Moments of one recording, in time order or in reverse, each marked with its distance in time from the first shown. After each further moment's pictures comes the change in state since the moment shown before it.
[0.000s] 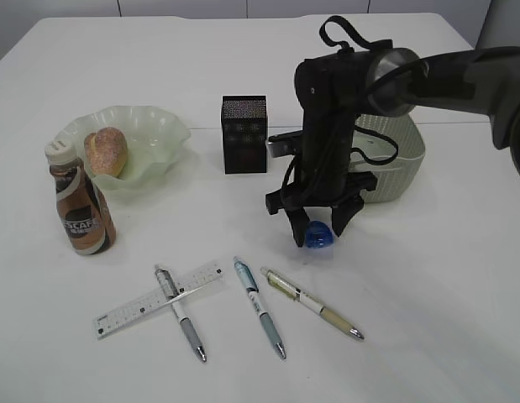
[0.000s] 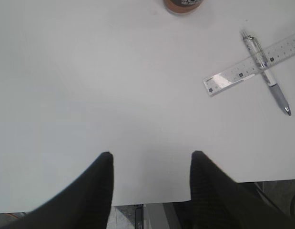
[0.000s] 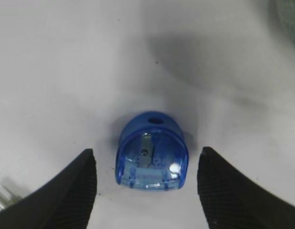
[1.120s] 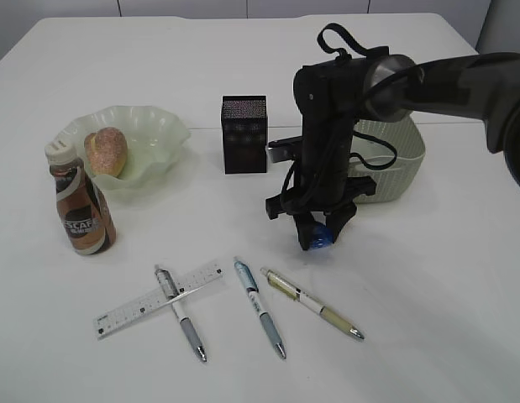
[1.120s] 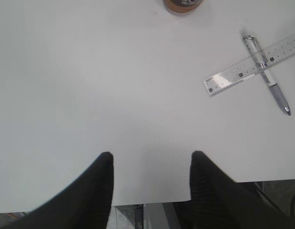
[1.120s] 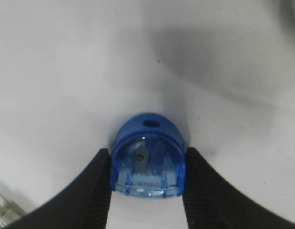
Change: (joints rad) left arm 0.000 0.000 0.000 0.000 0.000 0.000; right arm 0.000 0.017 0.000 0.000 -0.002 0.000
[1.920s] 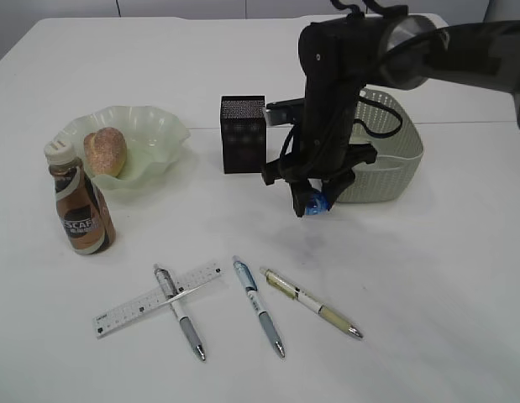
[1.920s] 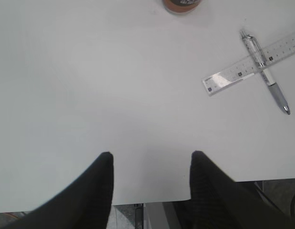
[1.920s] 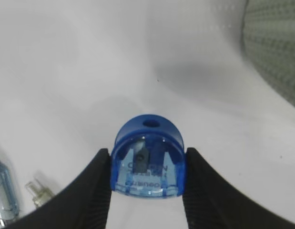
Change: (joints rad) left arm 0.000 0.000 0.000 0.000 0.000 0.000; right arm 0.000 -0.071 -0.039 0.000 0.000 0.000
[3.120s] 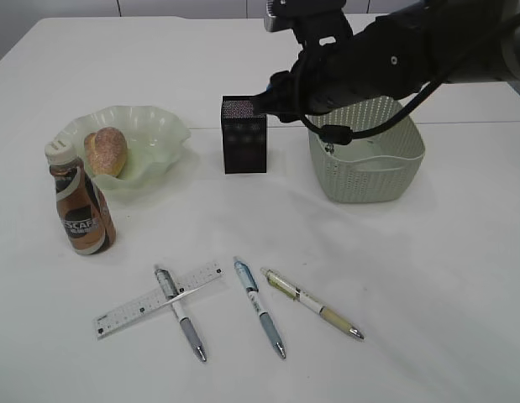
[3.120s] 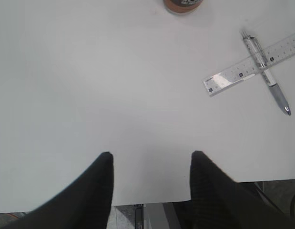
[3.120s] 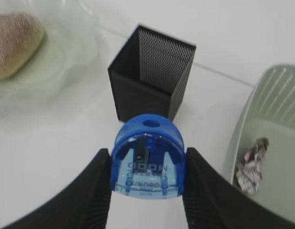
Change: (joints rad) left arm 0.000 0.000 0.000 0.000 0.000 0.000; right arm 0.030 -0.403 0.537 -0.123 -0.995 -0.049
